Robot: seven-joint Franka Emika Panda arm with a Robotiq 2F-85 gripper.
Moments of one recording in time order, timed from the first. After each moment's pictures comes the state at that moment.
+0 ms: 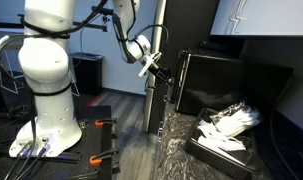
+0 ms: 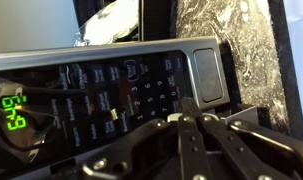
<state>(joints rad) 0.34 0.26 0.30 -2.25 -1.37 2.02 0.85</state>
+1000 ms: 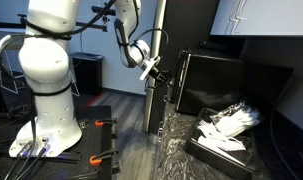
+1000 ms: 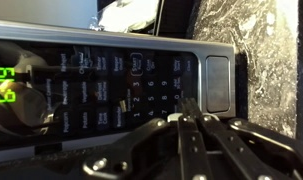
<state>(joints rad) 0.35 0.32 0.30 -2.25 -1.49 1.94 0.79</state>
